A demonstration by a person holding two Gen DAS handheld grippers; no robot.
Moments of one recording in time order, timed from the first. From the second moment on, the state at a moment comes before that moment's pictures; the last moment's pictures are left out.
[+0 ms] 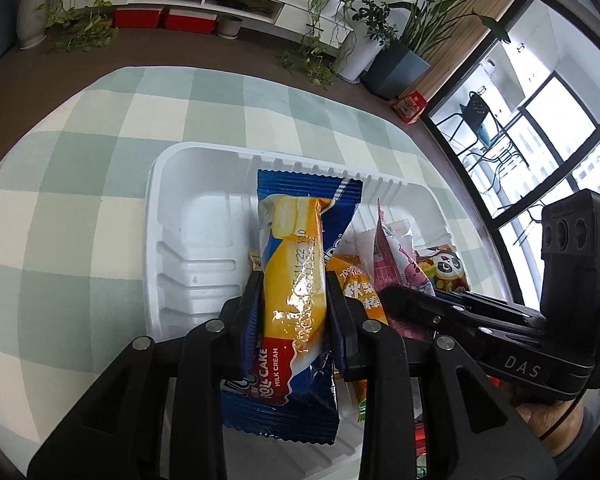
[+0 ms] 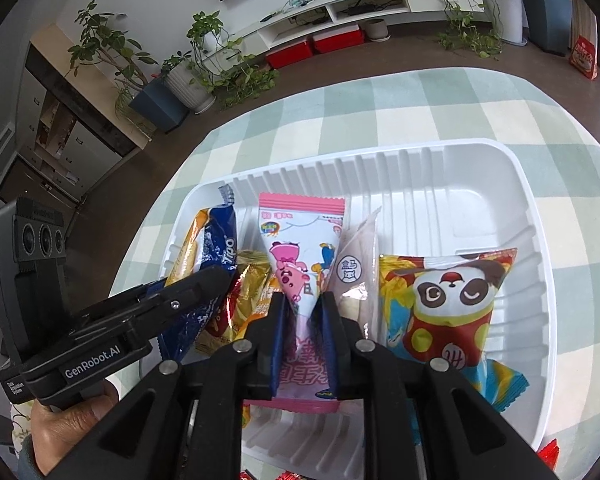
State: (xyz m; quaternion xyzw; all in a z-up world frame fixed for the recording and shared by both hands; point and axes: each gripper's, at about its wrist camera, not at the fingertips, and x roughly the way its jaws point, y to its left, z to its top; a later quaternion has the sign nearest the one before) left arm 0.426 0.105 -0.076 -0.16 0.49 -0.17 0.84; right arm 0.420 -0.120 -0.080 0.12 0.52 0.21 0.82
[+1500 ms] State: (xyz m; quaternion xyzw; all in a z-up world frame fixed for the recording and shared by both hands) left arm 0.157 0.117 -0.060 -0.18 0.42 -0.15 0.88; right arm 0.155 -0.297 -0.048 0.42 0.36 0.23 0.80
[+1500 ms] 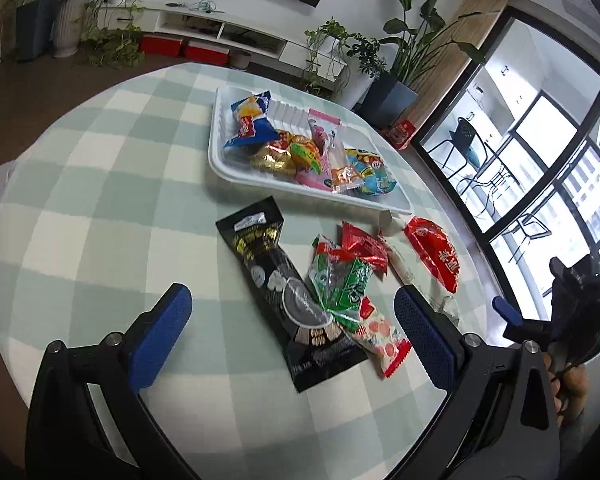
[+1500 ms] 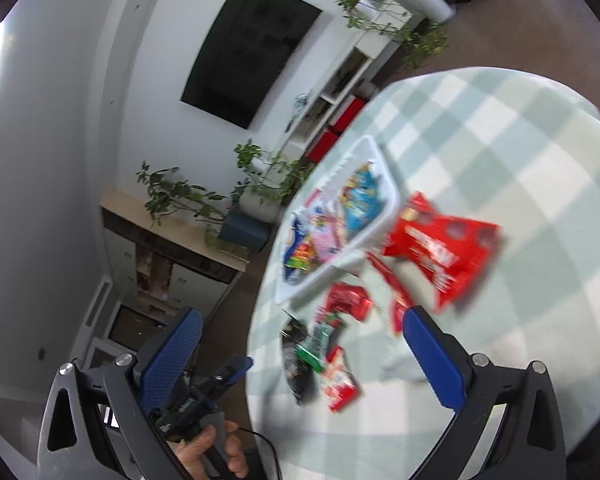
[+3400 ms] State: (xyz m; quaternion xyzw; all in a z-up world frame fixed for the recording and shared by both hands) left arm 0.238 0.079 -0.099 0.07 0.51 -0.09 0.85; right arm 0.131 -0.262 -0.070 0.27 0.41 0.21 0.85
